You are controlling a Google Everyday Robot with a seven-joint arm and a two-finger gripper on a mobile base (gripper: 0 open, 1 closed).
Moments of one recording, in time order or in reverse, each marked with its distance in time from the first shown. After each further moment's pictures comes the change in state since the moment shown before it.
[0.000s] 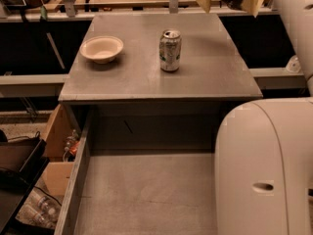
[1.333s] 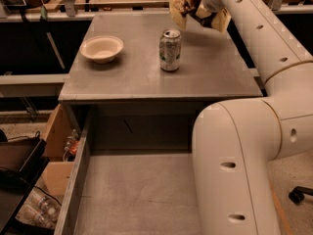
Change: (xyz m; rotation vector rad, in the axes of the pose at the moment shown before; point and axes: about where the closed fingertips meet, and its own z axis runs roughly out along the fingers) arm -0.035 0.075 0.089 -0.088 -0.049 -0.010
